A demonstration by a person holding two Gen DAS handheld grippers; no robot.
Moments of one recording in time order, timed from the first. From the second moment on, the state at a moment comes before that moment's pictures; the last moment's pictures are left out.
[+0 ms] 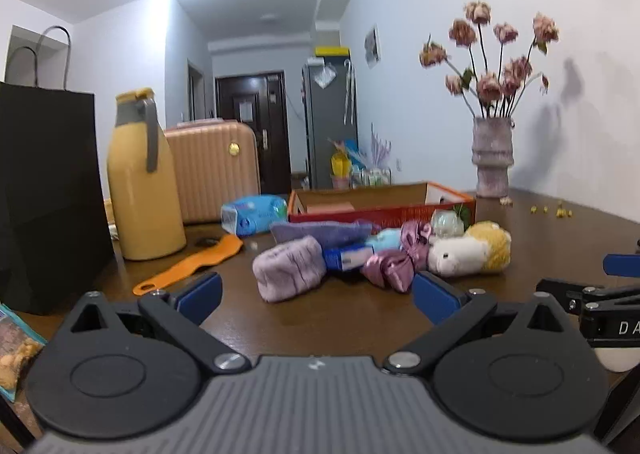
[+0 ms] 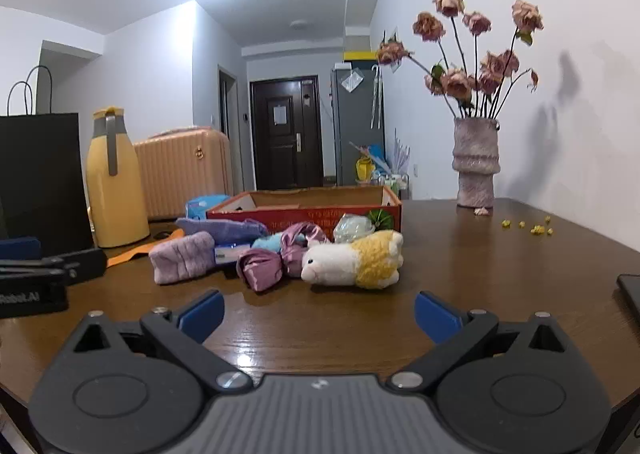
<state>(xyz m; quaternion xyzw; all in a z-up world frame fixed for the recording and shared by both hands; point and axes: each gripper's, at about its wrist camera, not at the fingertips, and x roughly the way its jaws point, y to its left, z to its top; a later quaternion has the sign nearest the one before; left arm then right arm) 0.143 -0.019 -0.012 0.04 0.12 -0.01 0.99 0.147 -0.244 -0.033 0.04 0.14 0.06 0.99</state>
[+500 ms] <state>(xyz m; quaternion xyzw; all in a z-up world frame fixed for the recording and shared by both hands) 0.248 -0.020 -0.030 -0.01 0.22 -0.06 0.97 0.234 -0.250 -0.027 0.06 0.19 0.07 0.98</state>
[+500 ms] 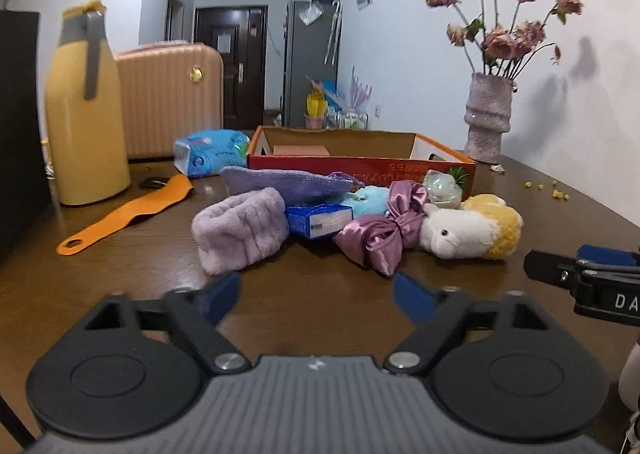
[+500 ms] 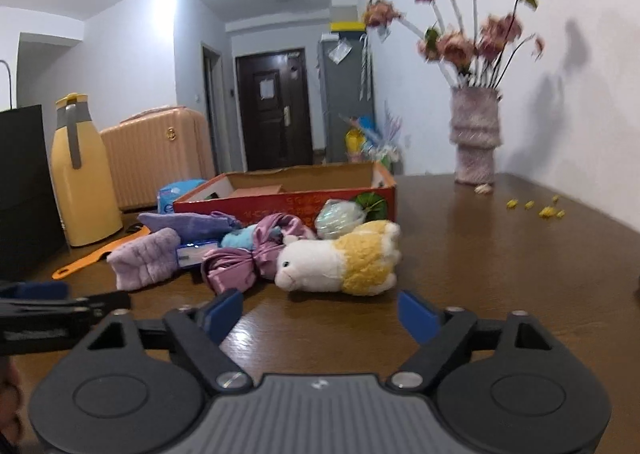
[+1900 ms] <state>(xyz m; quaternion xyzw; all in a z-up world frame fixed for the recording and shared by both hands) 0.233 -0.010 -0.032 0.02 0.26 -0.20 0.94 0.279 -0.187 -0.012 0.02 0.23 0.23 0.95</state>
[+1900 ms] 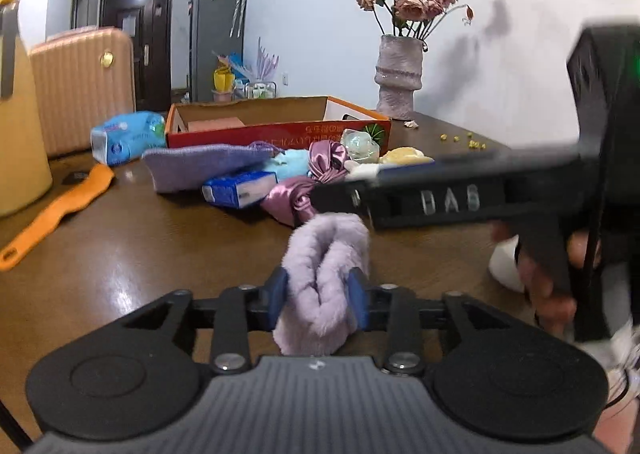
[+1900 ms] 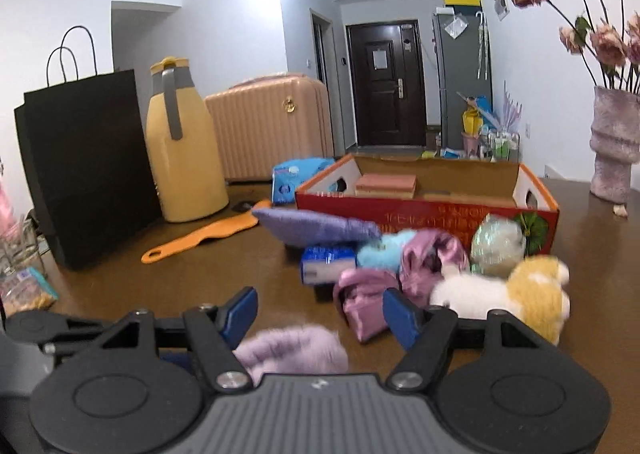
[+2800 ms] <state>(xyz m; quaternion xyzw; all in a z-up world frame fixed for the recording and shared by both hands) 0.220 -0.002 -0.036 -0.05 0.31 -0.17 0.94 0.262 -0.197 -0.011 0.00 0.27 0.21 0.94</state>
